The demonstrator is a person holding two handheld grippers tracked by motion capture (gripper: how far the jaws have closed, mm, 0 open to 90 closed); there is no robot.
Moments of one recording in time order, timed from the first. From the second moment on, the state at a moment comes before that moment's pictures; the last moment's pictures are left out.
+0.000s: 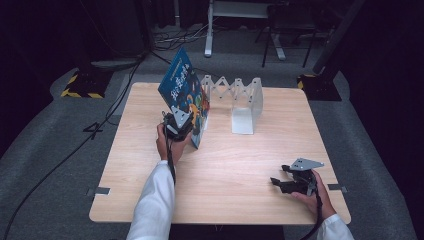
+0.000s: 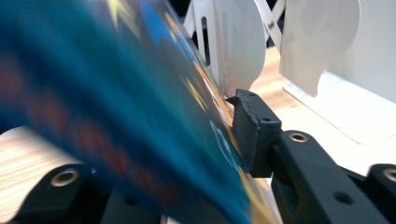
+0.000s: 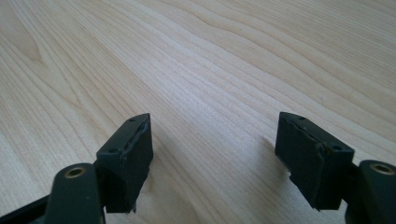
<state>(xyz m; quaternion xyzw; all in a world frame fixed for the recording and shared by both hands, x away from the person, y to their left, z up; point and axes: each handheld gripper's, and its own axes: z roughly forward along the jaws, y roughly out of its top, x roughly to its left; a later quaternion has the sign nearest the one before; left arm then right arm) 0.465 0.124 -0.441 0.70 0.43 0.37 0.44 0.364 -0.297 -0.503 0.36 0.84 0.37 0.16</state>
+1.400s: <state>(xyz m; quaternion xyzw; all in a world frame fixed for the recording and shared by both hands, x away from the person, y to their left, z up) 0.438 0.154 -0.419 0.75 0.37 0.34 0.42 0.363 -0.297 -0.501 0.35 0.85 0.36 0.16</state>
